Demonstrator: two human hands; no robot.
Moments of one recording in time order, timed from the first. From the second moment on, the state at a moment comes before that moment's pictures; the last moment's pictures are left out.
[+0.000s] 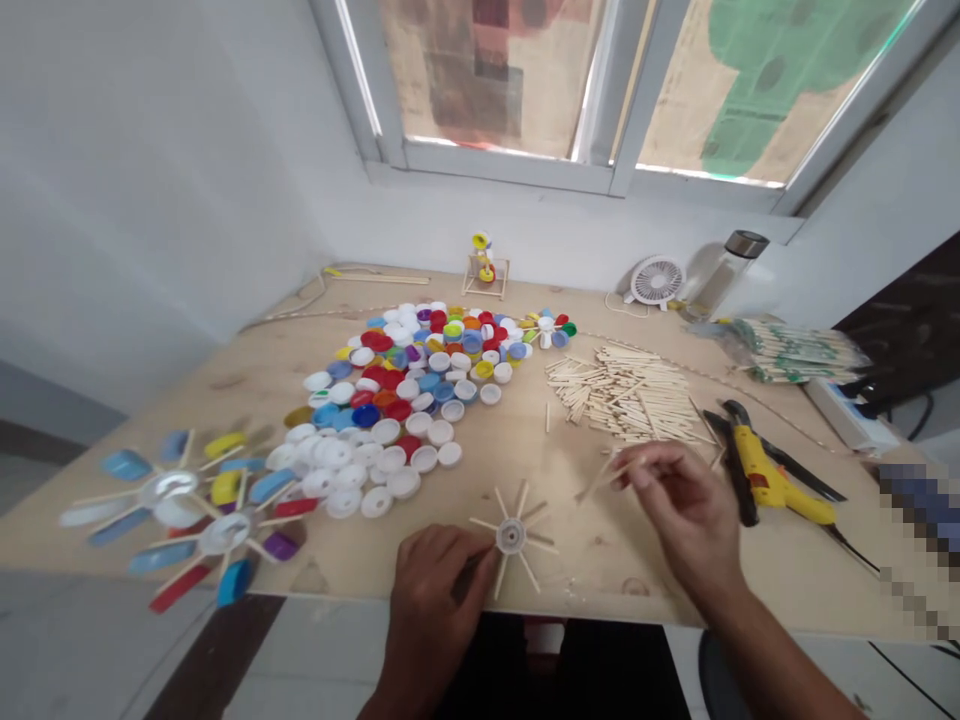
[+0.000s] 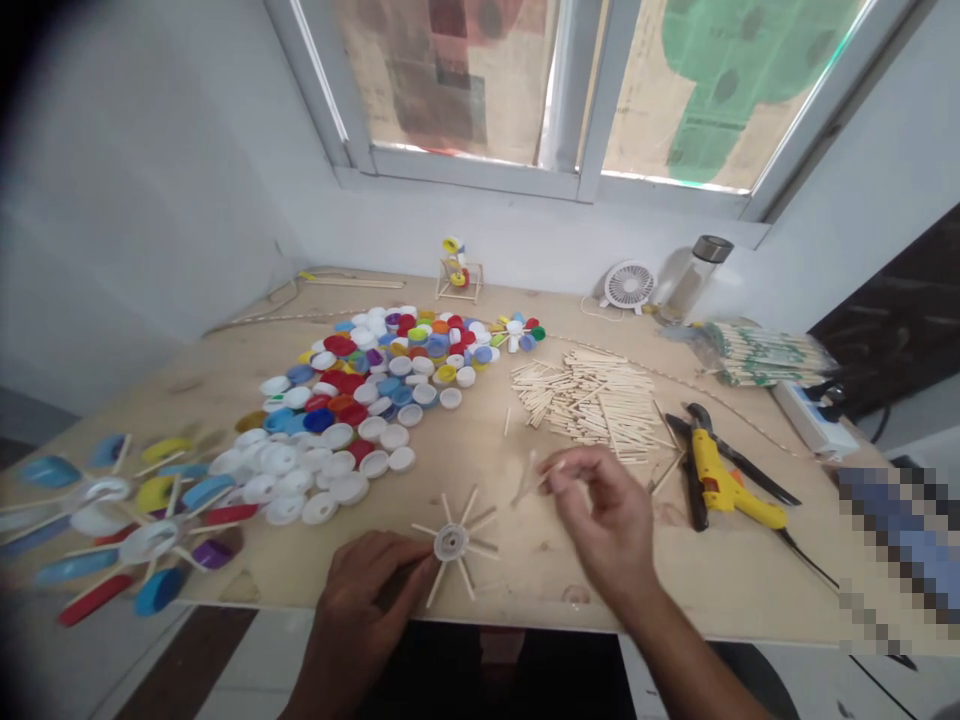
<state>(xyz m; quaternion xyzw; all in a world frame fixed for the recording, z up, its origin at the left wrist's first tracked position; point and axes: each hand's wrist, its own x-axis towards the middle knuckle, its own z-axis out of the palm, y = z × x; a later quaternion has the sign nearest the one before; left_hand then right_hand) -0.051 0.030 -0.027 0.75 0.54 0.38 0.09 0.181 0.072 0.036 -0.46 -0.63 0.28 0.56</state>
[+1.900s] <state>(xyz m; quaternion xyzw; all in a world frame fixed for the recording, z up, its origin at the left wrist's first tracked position) -0.035 0.025 0.012 0.62 0.55 0.45 0.32 0.118 0.036 0.015 -0.43 -0.43 0.47 0.64</state>
